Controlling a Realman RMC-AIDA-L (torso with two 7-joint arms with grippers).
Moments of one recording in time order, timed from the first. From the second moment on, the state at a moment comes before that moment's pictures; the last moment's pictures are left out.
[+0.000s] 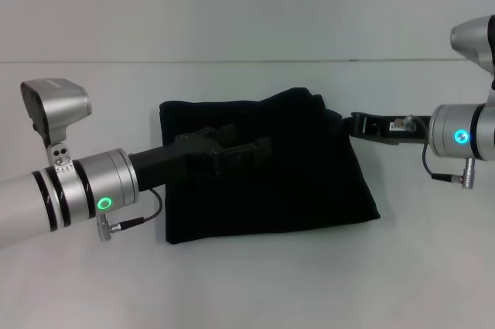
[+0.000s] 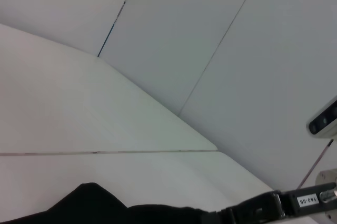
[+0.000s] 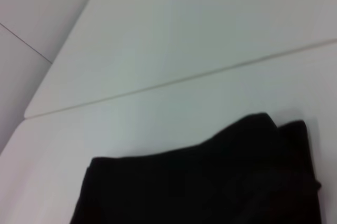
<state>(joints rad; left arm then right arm) -0.67 -2.16 0.50 0.37 1.94 1.29 -1.42 0.84 2.04 -0.72 -0.33 -2.10 -0.94 2.13</state>
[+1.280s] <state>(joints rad) -0.66 -2.16 0.49 0.36 1.93 1.29 -1.45 0.91 2.03 -0.89 -0.39 -2.08 -0.84 2.06</state>
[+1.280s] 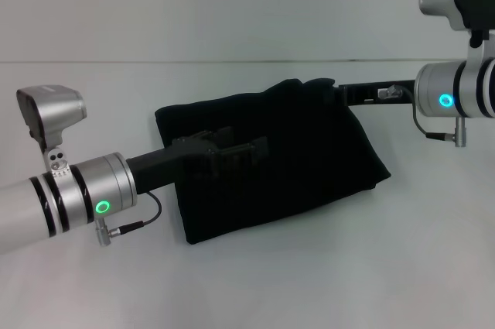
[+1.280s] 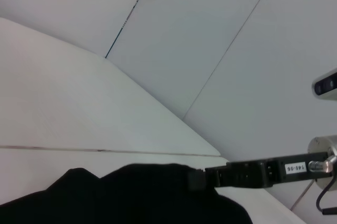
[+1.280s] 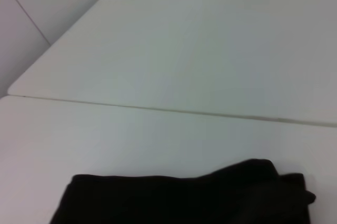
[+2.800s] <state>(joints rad) -0.66 -2.16 0.47 0.34 1.86 1.14 -1.45 0.81 2.02 -0.80 -0.43 -2.02 -0.77 1.93</state>
